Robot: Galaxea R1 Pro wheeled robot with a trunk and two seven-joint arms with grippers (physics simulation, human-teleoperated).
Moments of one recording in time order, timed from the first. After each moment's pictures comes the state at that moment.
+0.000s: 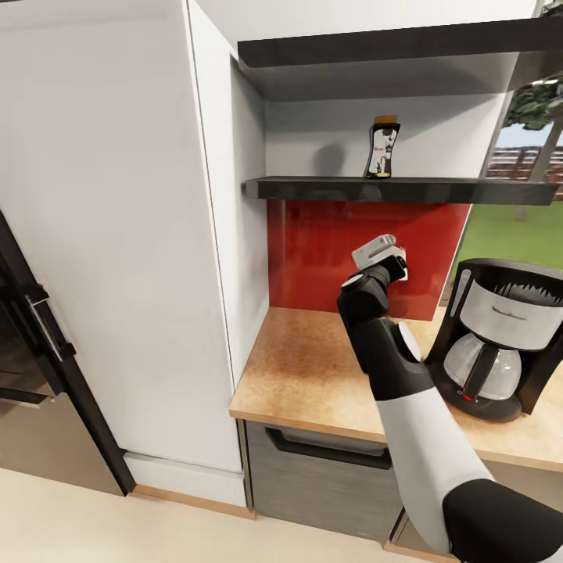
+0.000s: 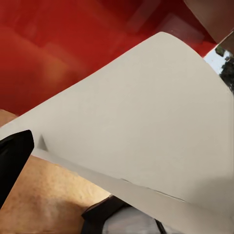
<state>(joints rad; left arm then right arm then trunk) 0.00 0.10 0.00 -0.04 0.03 -0.13 0.00 -0.99 0.17 0.20 -1.31 0.84 1.04 -0.03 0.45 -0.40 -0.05</state>
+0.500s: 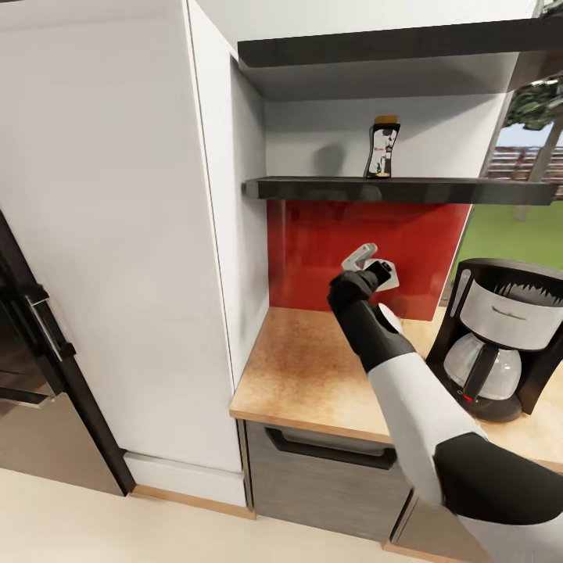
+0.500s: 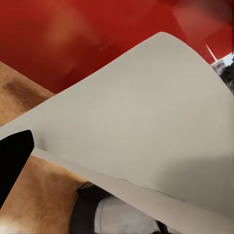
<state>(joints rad) 0.00 0.10 0.00 -0.04 0.03 -0.13 0.00 -1.13 0.17 0.20 -0.94 0.84 1.04 -0.03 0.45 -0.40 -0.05</state>
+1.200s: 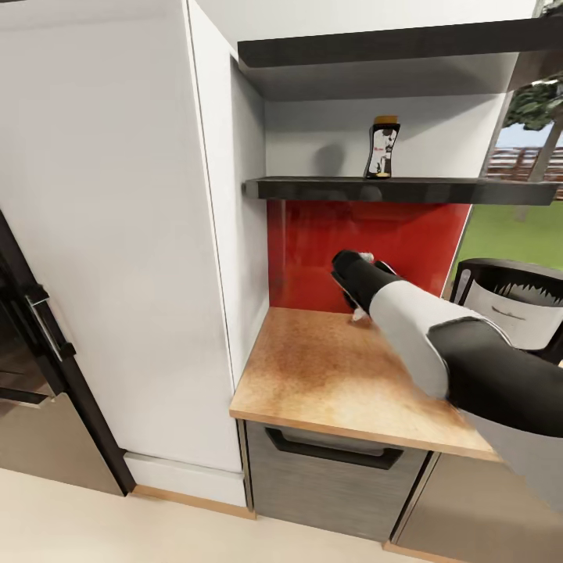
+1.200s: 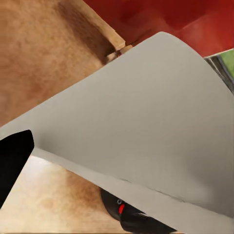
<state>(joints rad) 0.00 0.10 0.00 -0.04 0.03 -0.13 0.00 -1.56 0.17 0.19 -0.12 0.55 1.02 -0.03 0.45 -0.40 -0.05</state>
